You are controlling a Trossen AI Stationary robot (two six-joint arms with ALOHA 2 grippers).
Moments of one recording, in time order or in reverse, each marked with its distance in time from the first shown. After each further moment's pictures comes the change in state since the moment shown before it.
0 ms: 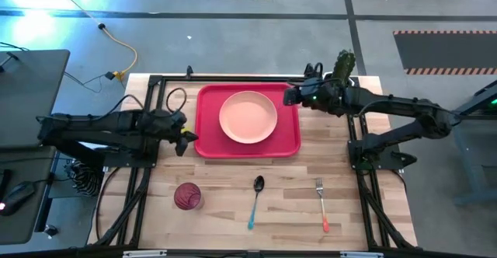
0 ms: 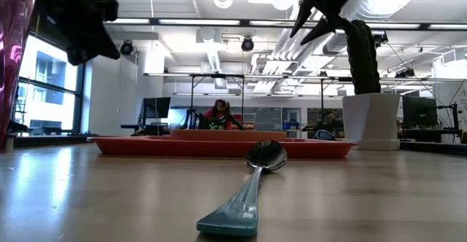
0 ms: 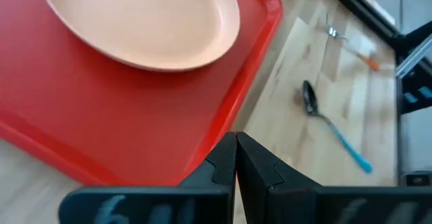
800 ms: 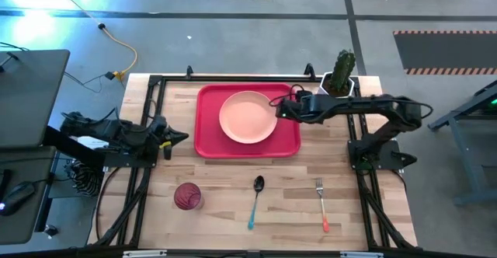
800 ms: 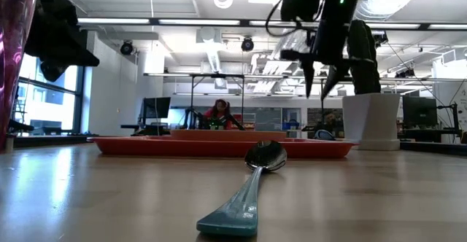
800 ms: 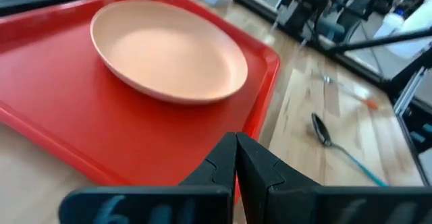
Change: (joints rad) left arm -0.343 -0.554 -0.303 -0.009 -0.466 -0.026; right arm 0.037 0.308 -0.002 -0.282 0.008 0.439
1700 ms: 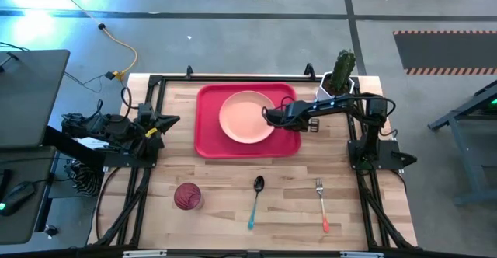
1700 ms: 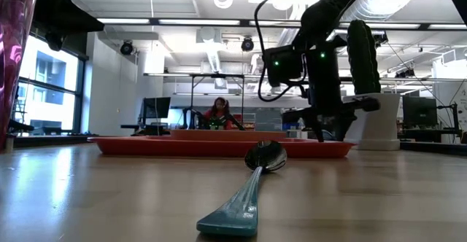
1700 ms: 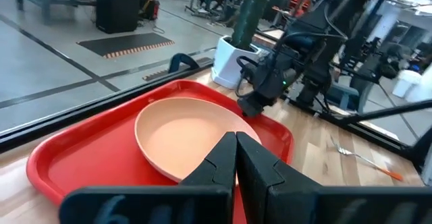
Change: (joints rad) left arm 0.000 -0.088 0.119 0.044 -0.202 0.211; right arm -0.048 0.354 0.002 -0.049 -0.131 0.077
